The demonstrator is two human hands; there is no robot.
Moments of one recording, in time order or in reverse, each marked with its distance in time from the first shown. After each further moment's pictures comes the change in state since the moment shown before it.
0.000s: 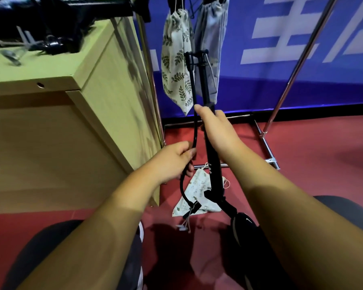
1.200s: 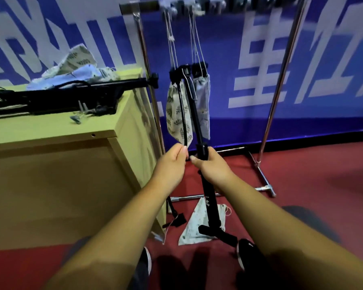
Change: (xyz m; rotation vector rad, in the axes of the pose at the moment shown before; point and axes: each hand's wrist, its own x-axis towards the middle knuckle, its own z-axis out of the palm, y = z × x) left_hand -0.048 0.070 -0.018 0.120 0.457 0.300; right_hand -0.058 -0.005 -0.015 -0.014 -0.060 -0.180
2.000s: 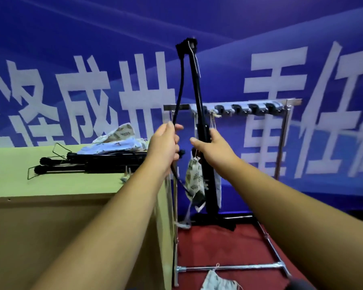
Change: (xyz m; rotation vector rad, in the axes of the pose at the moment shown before) left_hand 0.037 0.195 -0.182 -0.649 0.246 0.089; right_hand -0.026 -0.277 -0.010 0.000 0.048 -0.365
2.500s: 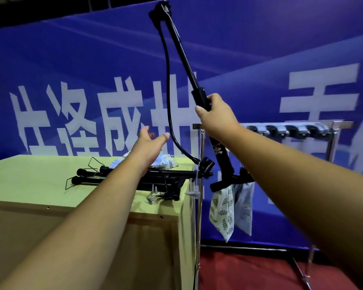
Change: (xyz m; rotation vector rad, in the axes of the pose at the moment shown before) left_hand 0.066 0.054 -0.118 0.470 0.167 0.021; right_hand 0.083 -0.136 0.043 -0.285 0.029 -0.393
